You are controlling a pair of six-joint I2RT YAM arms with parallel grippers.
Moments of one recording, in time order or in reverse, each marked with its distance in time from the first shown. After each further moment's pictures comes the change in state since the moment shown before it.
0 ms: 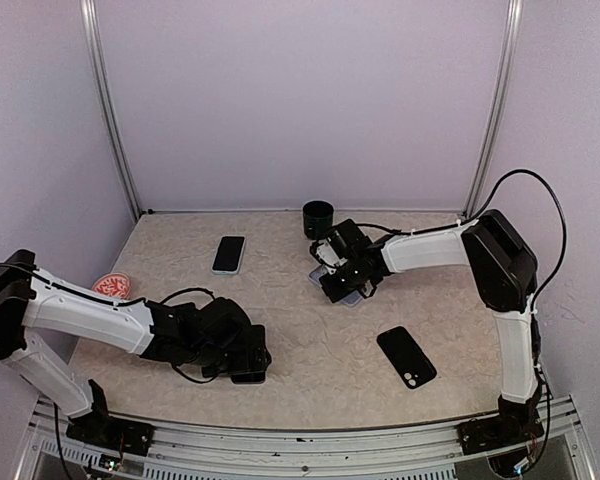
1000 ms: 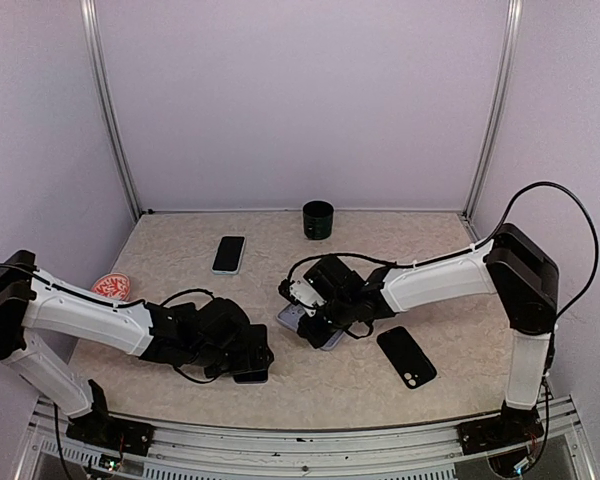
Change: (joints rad) left arm 0.000 -0.004 -0.018 0.056 0.009 -0.024; right arm 0.255 -0.186 -0.253 0.106 -0.108 0.045
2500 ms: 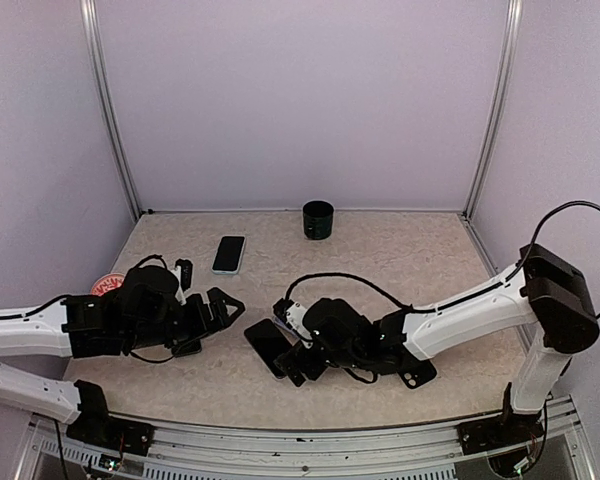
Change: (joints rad) left arm 0.042 -0.490 -0.049 -0.061 -0.089 0.006; right arm 0.240 -0.197 -0.256 0.278 0.319 0.117
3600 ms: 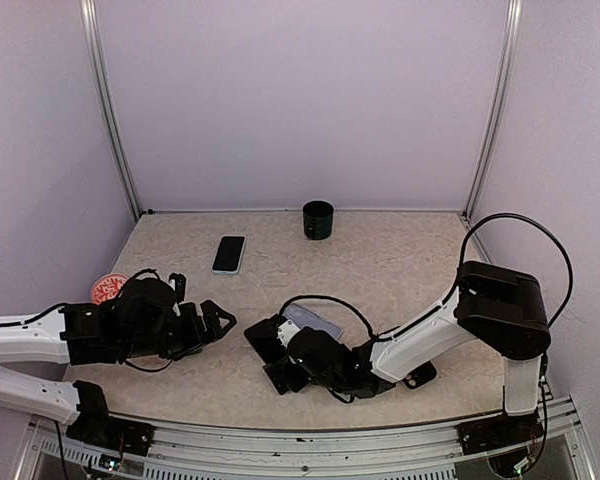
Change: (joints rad) left arm 0.019 -0.072 -0.082 -0.055 0.000 -0.054; right arm 0.046 0.278 0.009 0.319 0.151 0.084
